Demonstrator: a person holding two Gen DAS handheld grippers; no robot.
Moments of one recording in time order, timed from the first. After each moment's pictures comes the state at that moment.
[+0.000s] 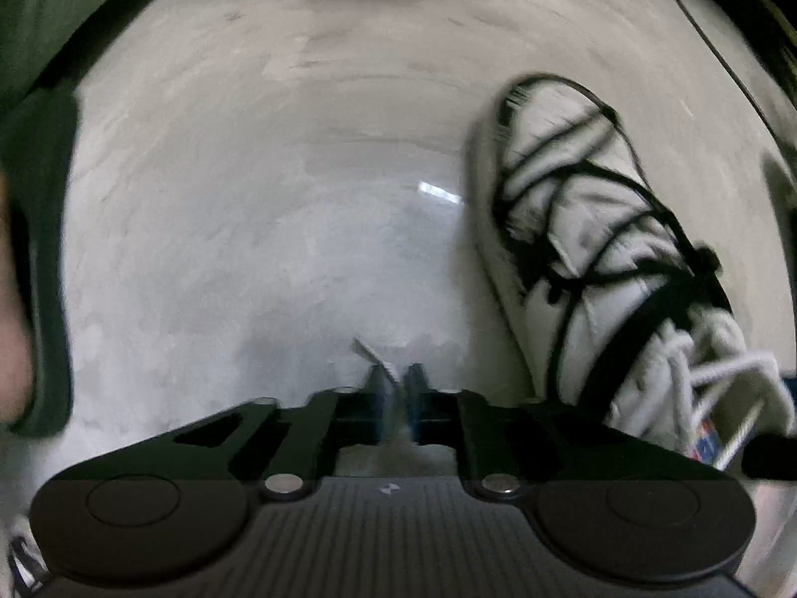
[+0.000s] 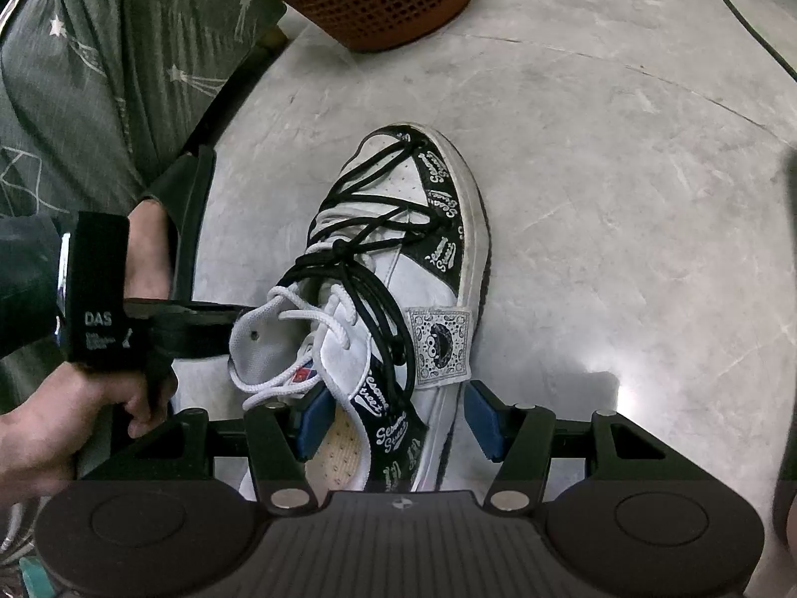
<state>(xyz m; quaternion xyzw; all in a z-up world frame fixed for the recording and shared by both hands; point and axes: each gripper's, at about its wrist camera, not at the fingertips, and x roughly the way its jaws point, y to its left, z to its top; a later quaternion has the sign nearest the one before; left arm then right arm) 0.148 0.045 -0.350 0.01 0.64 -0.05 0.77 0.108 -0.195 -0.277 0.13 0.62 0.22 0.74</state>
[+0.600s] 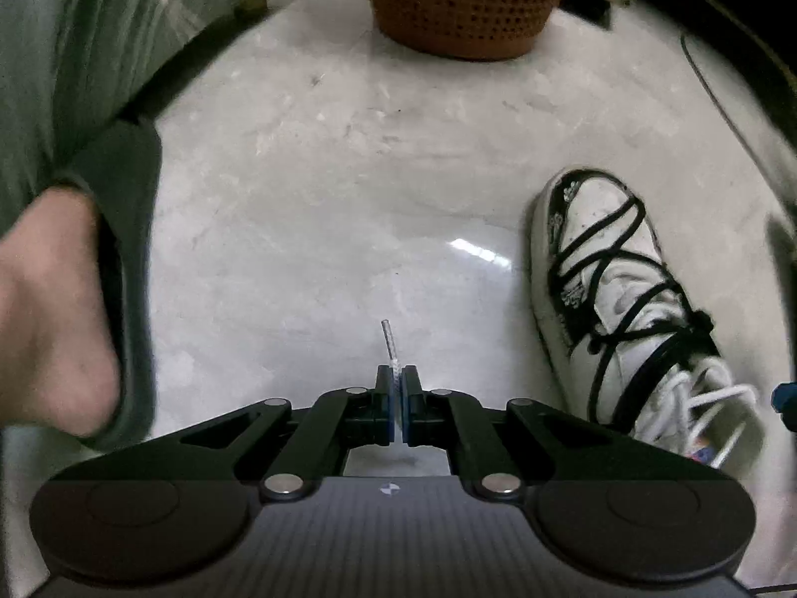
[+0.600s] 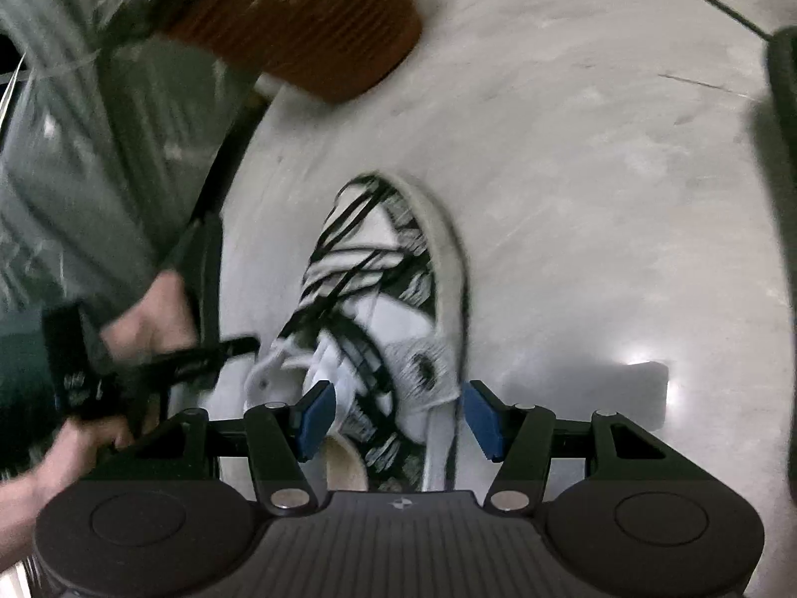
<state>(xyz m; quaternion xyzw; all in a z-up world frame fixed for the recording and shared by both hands) 0.138 0.083 -0.305 -0.02 0.59 0.01 0.81 0.113 -0.240 -0.271 0.24 0.60 0.20 0.74</state>
